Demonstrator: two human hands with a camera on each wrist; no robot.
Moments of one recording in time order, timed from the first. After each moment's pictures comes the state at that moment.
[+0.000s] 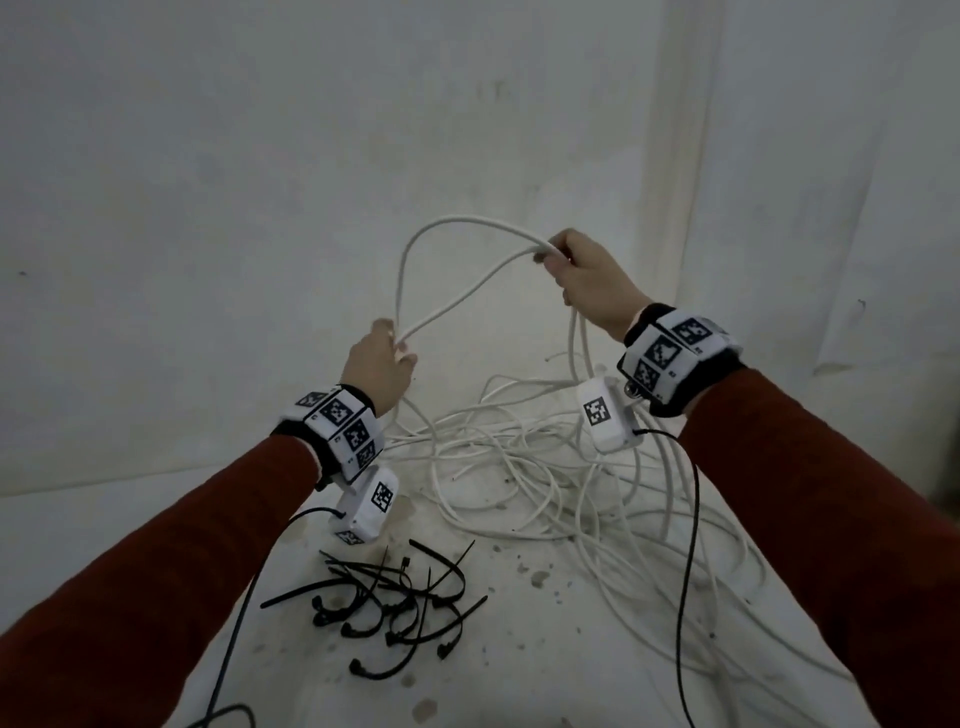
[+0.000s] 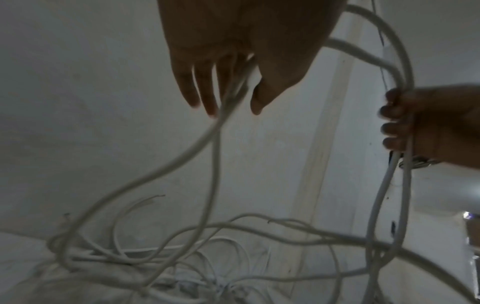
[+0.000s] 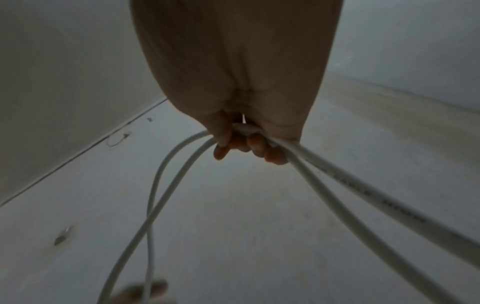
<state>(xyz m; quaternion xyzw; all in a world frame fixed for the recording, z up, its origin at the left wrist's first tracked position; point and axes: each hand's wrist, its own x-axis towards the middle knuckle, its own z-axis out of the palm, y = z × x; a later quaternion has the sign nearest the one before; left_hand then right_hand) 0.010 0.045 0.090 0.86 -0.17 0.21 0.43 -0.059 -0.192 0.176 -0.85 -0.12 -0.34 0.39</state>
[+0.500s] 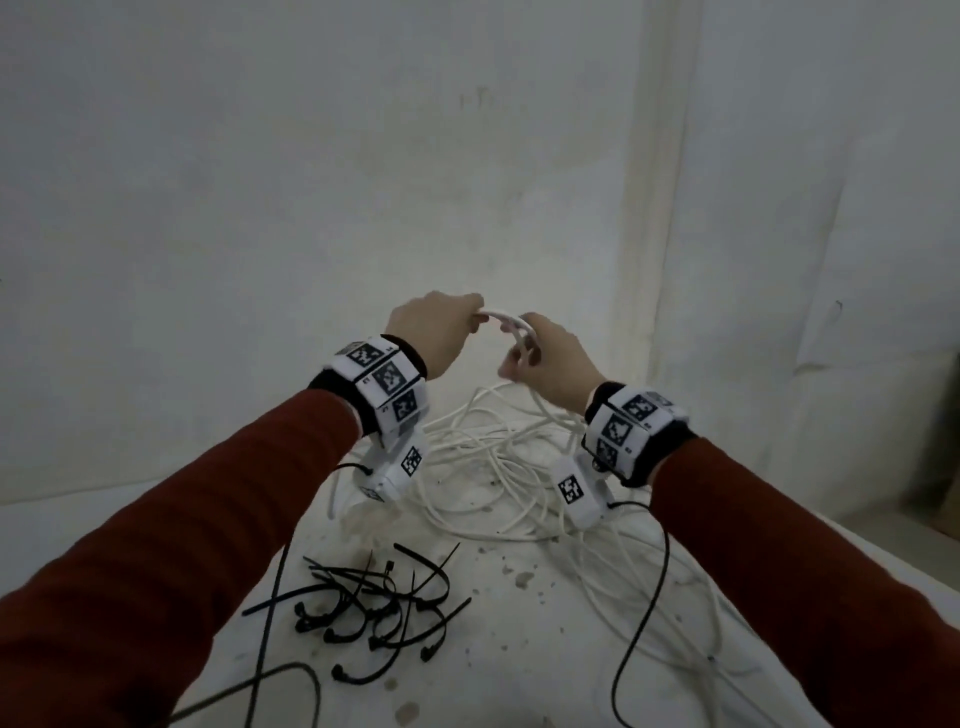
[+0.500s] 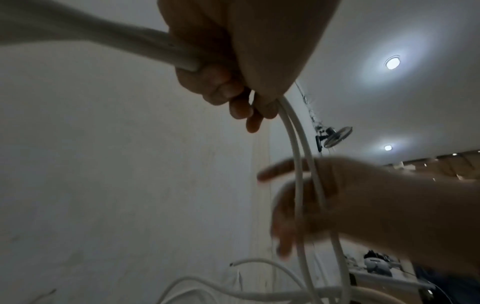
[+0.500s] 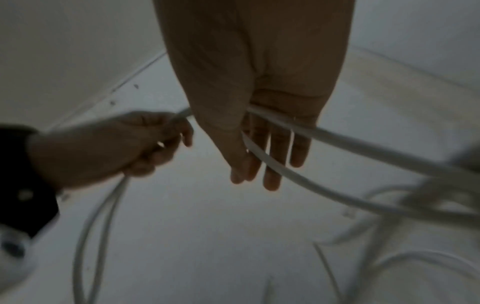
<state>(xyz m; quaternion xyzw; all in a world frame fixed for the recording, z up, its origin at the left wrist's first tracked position) -0.032 -0.014 0.148 0.89 -0.31 0.32 0.08 -0.066 -0.185 0.100 -0.88 -0.09 -0.29 0.35</state>
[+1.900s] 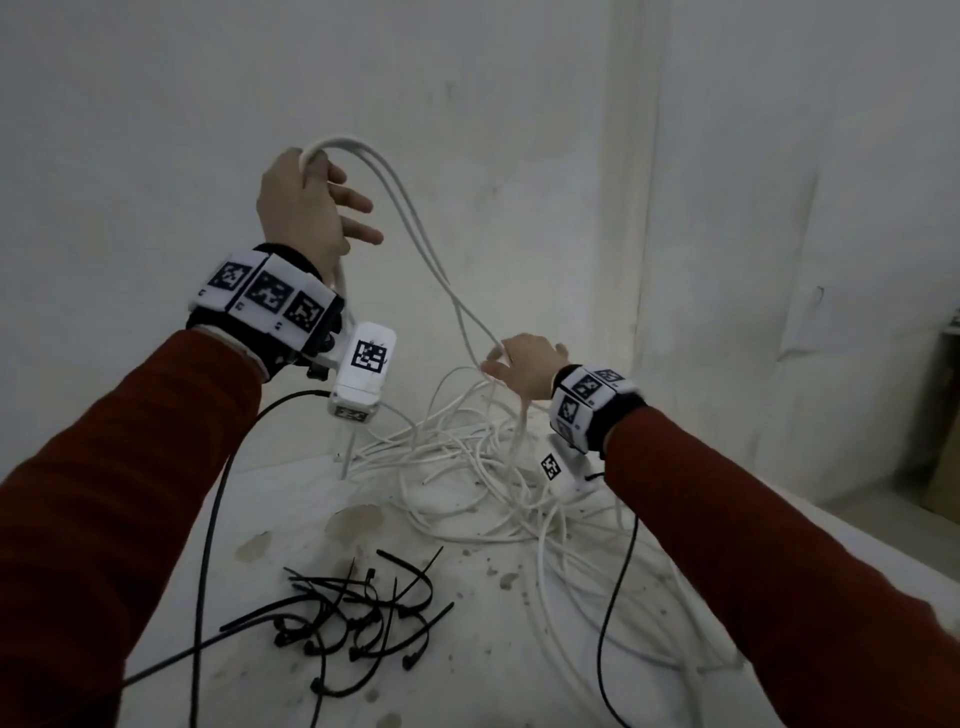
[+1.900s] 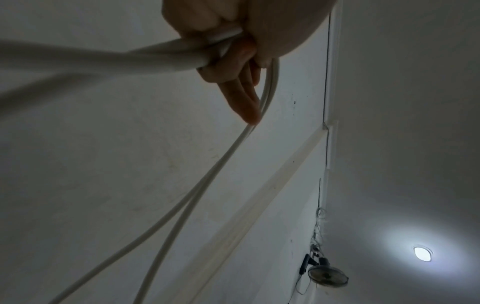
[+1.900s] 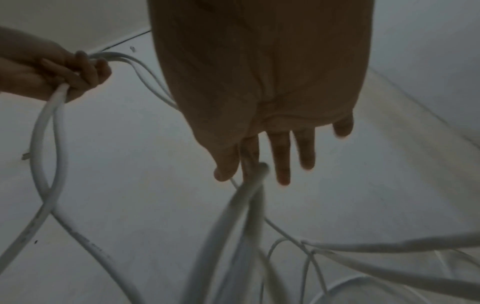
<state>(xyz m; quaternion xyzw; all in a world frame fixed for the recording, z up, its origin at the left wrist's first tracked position) -0.026 0.022 0.225 0.63 -0.21 0.31 0.68 -0.033 -0.203 0.103 -0.99 0.03 -0.14 0.09</state>
